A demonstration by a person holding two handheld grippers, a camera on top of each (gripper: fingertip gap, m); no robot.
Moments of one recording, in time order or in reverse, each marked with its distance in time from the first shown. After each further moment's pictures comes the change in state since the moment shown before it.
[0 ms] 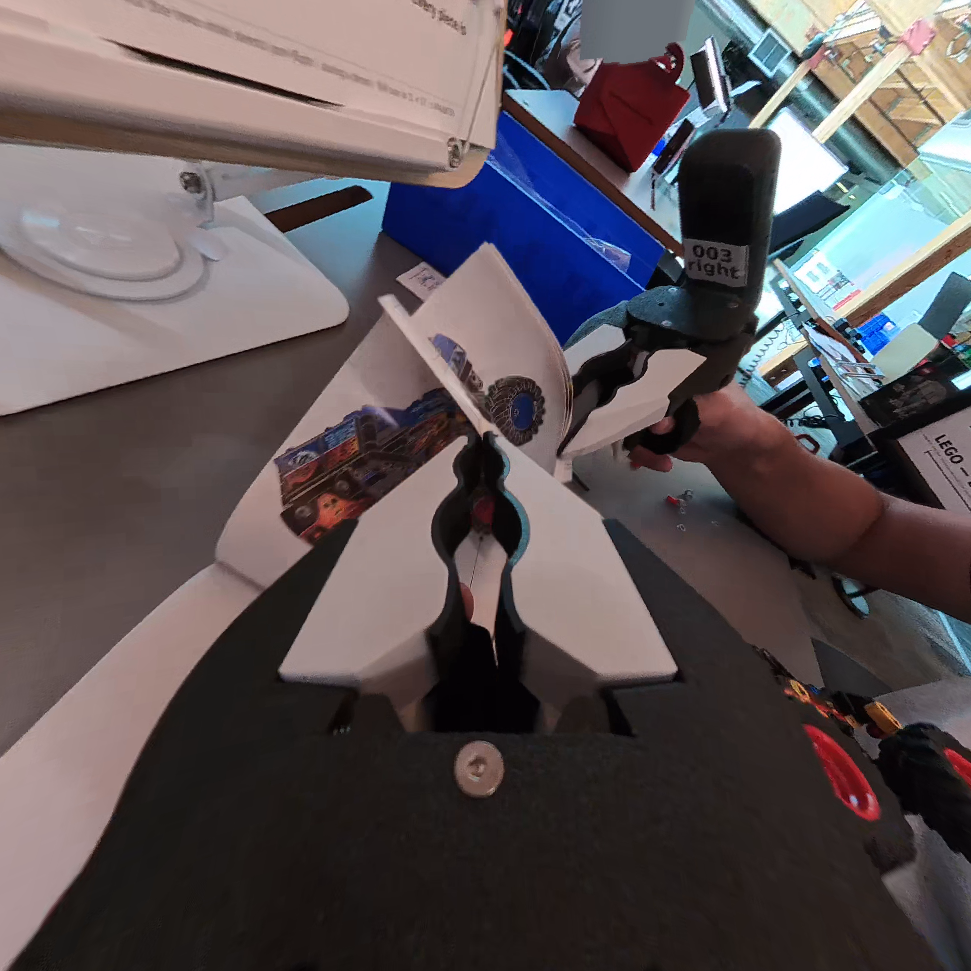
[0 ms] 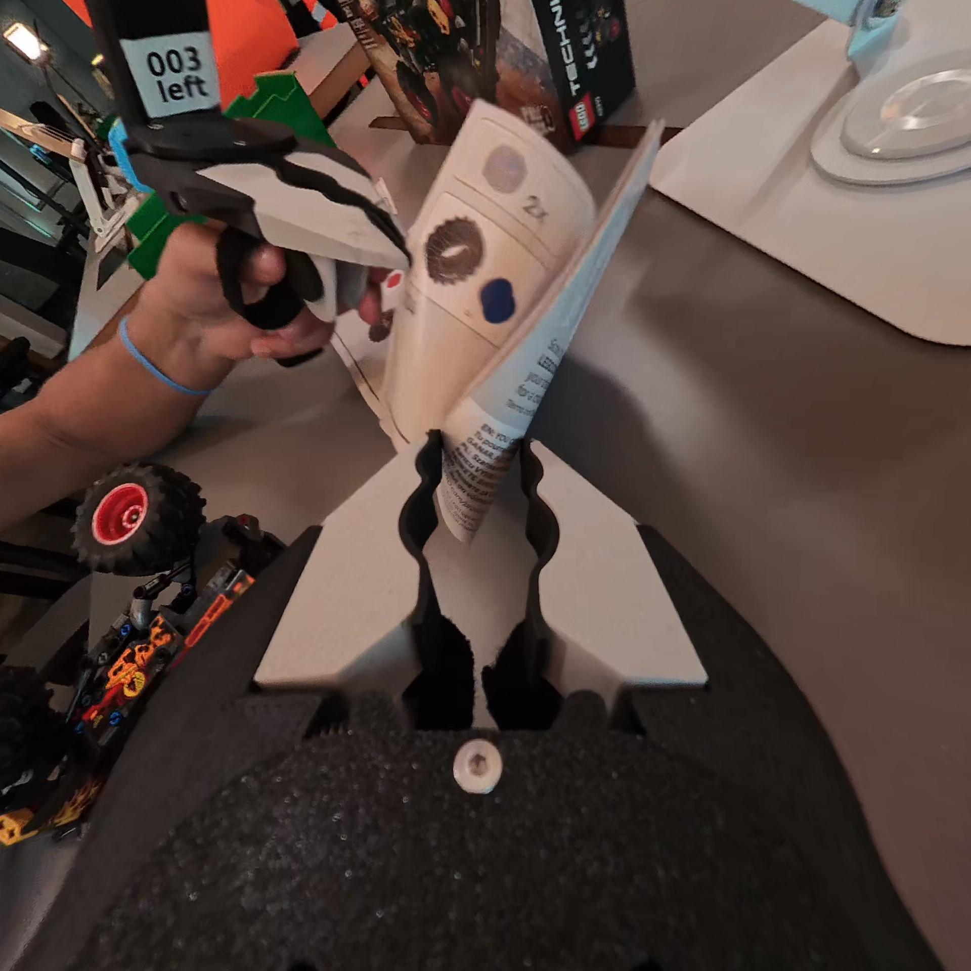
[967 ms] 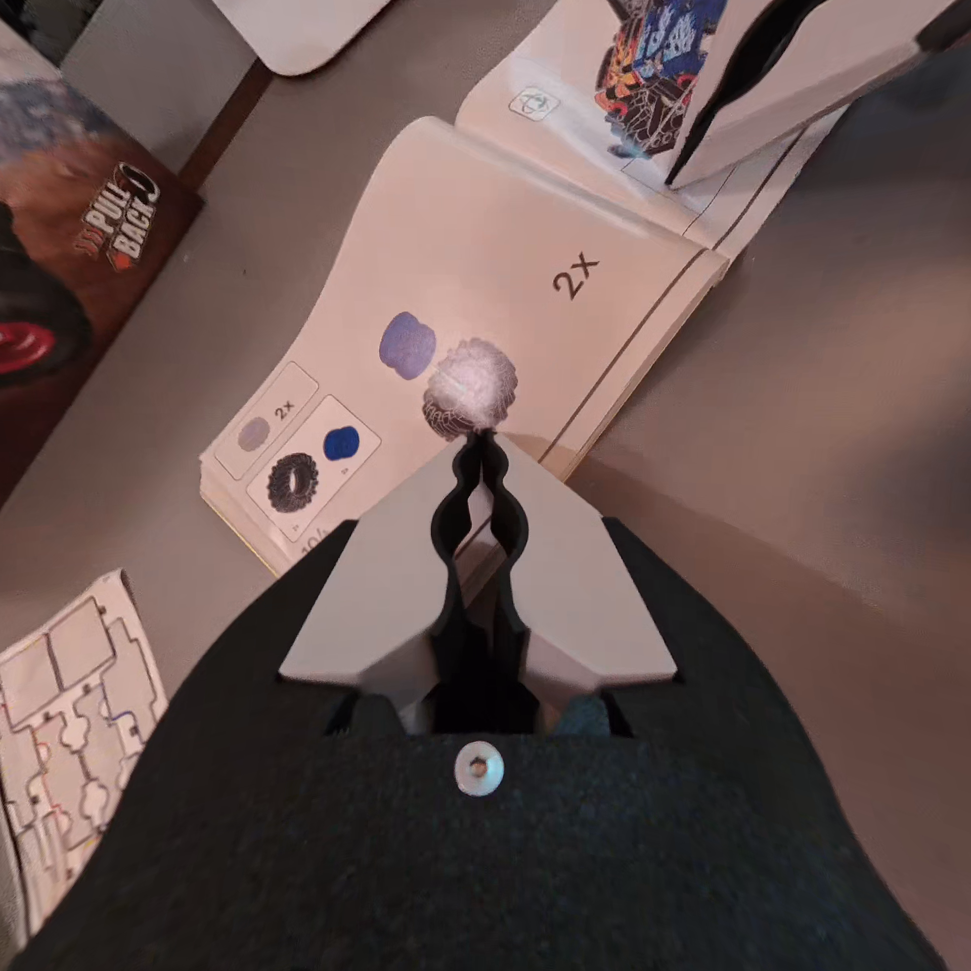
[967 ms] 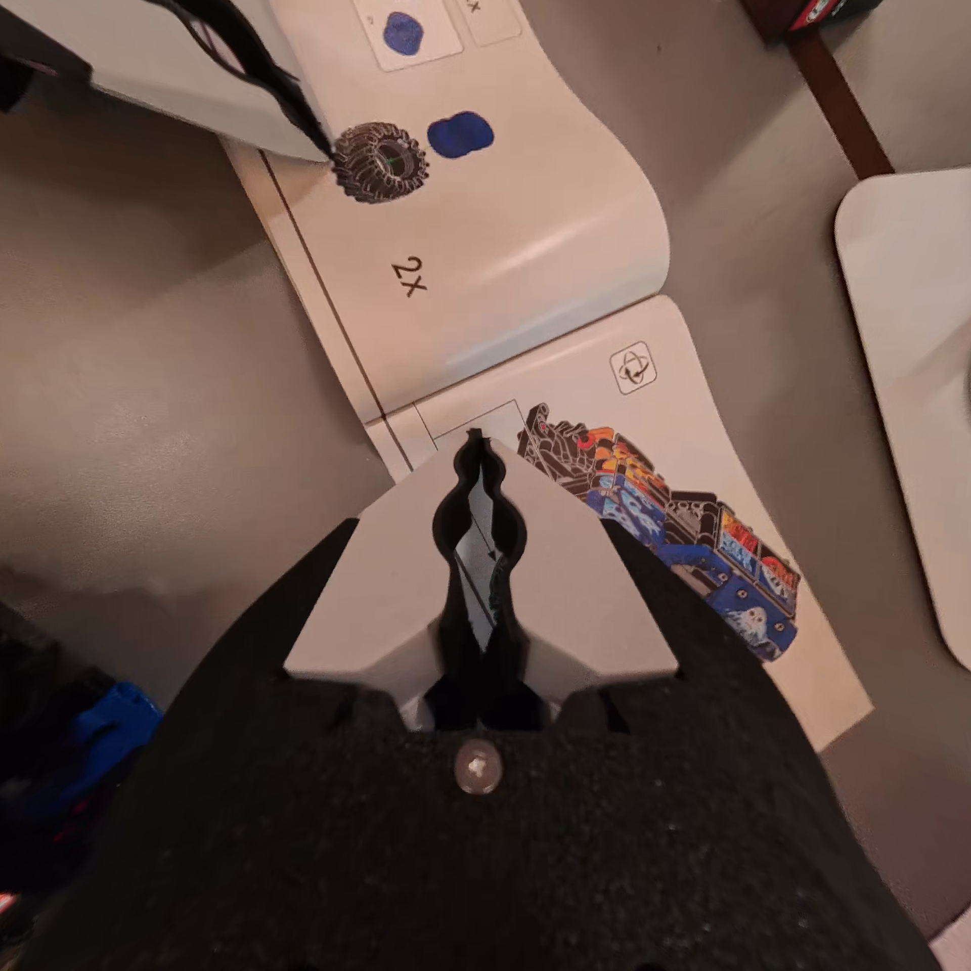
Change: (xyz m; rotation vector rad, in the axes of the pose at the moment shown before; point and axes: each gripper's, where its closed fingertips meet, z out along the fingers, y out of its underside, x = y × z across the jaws) left arm -0.072 0.116 -0.112 -0.401 -0.701 0.430; right arm -0.013 0.031 0.106 -0.401 0.255 -0.586
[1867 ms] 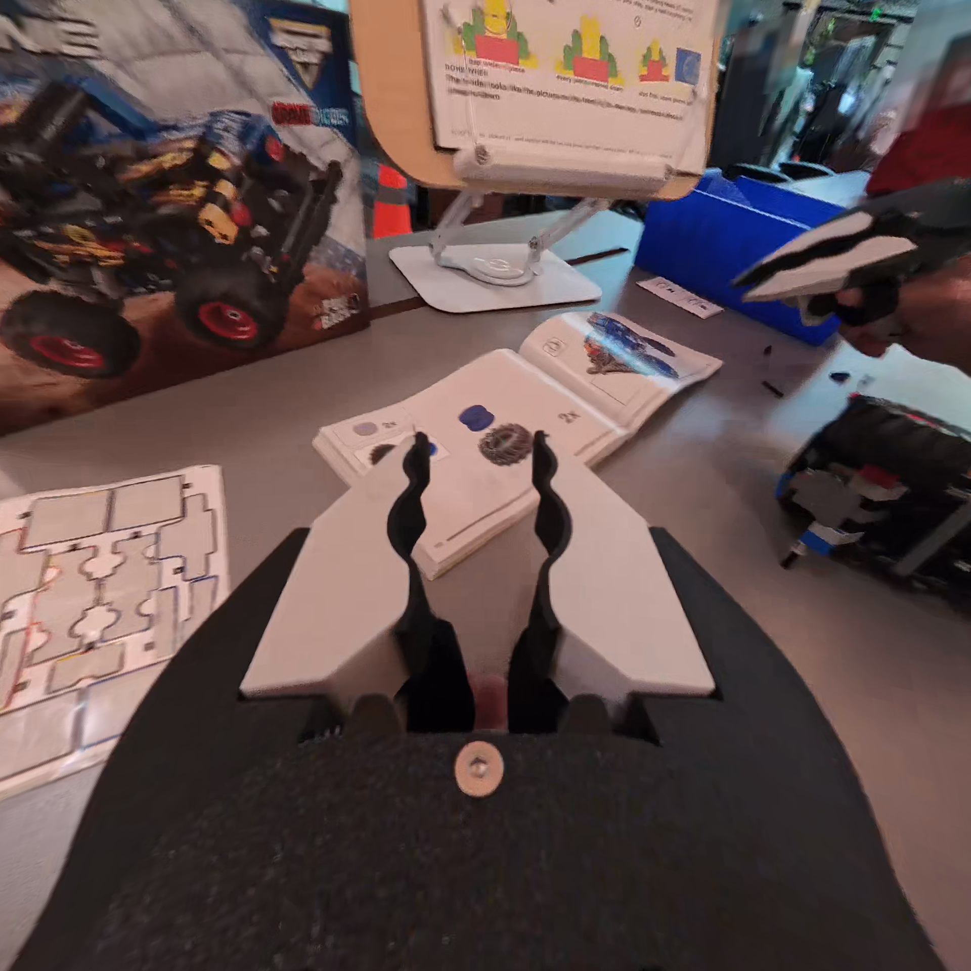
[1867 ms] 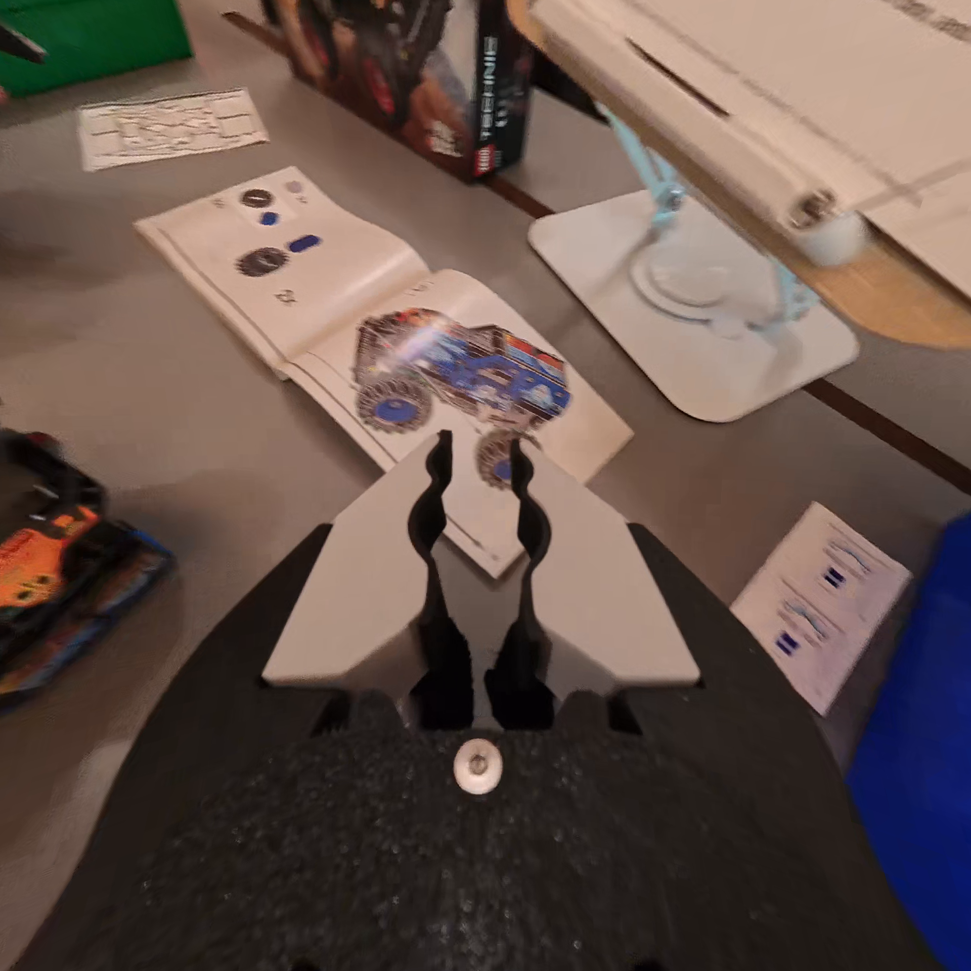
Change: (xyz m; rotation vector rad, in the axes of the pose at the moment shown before) left arm -0.039 0.003 -0.117 0.549 0.089 -0.390; right arm 0.058 0.048 -0.125 0.344 0.184 0.247
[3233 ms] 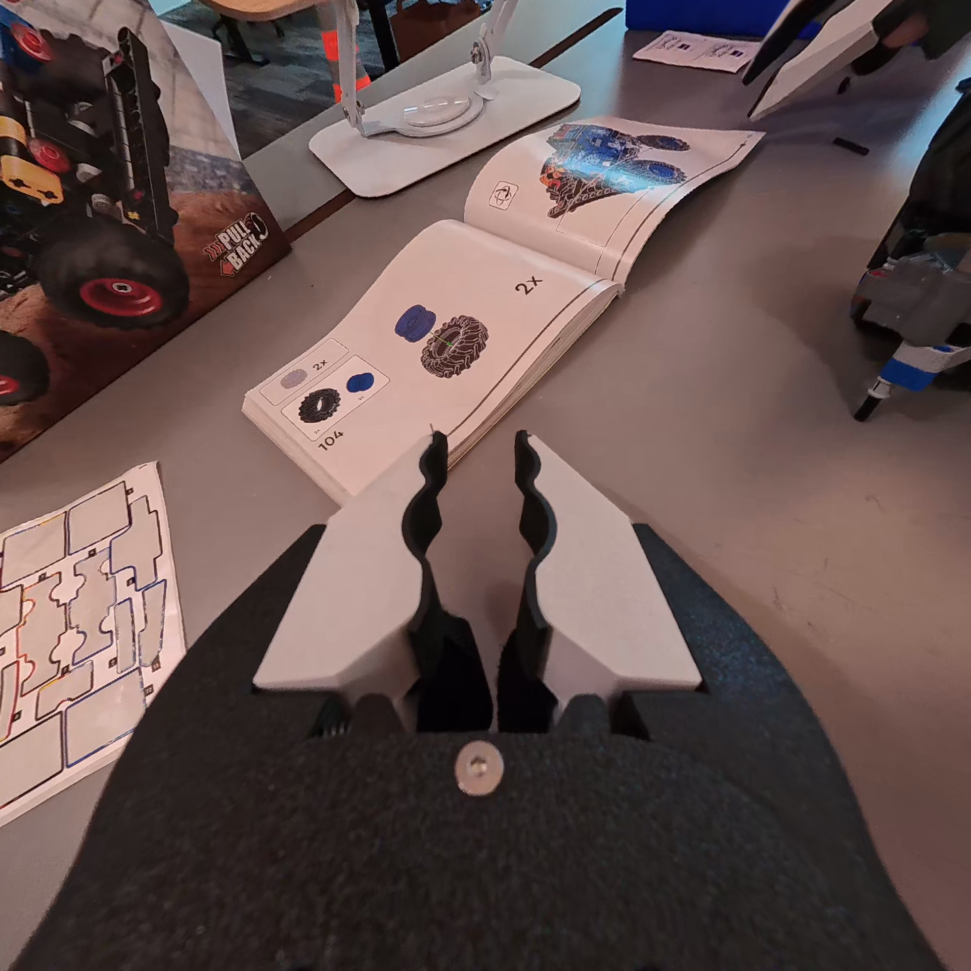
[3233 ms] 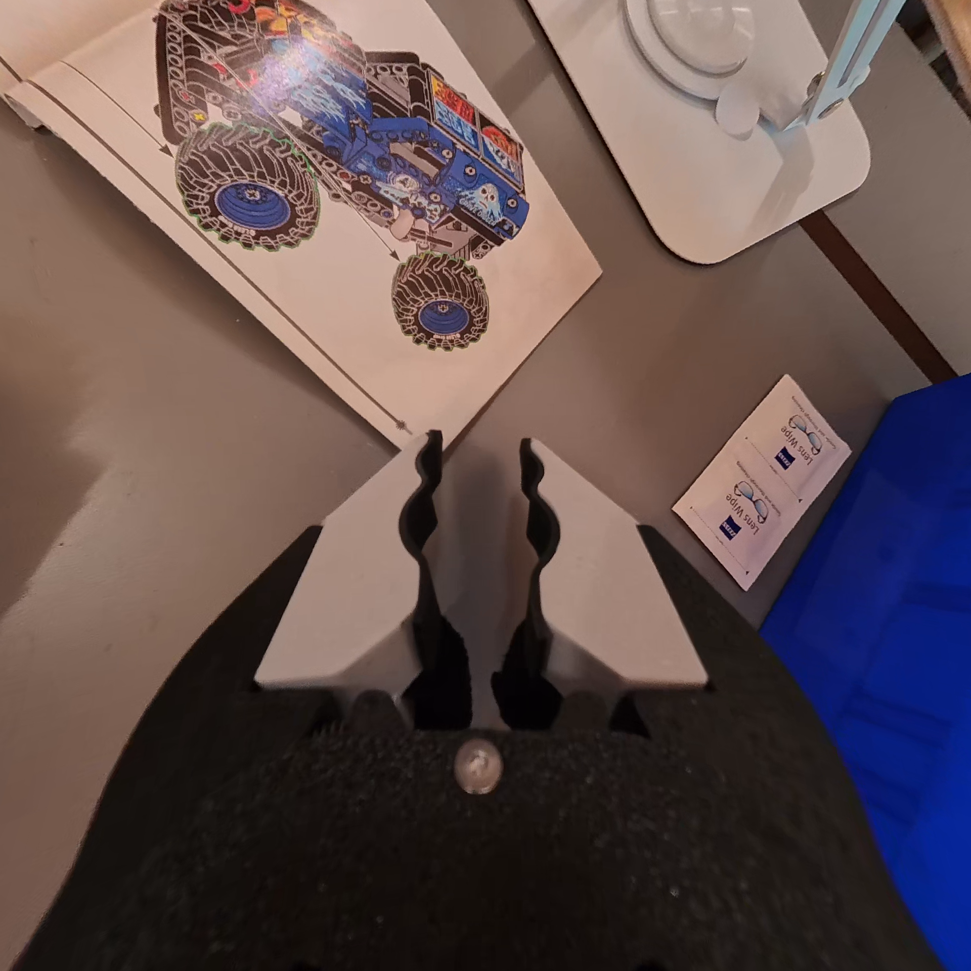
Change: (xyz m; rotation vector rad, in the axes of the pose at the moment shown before) left arm 0.031 0.054 0.022 -0.217 -0.042 0.298; right arm 0.026 0.066 0.008 -0.380 0.149 -0.106
